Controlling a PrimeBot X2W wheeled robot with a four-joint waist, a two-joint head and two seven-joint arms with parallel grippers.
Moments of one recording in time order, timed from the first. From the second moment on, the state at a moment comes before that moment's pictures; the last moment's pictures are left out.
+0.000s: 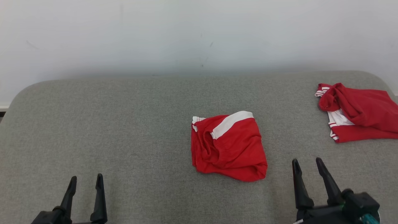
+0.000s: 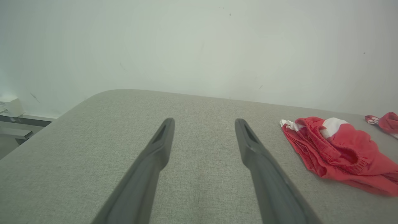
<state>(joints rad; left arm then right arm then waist) 0.00 0.05 0.11 0.16 -0.15 -0.12 -0.26 0.02 -0.06 0.06 0.12 0.23 0.13 -0.25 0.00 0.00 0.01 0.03</state>
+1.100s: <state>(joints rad) -0.11 0.05 0.07 0.17 -0.18 -0.12 -0.26 -0.58 -0.12 0.08 0.86 0.18 0.13 -0.05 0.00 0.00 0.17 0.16</state>
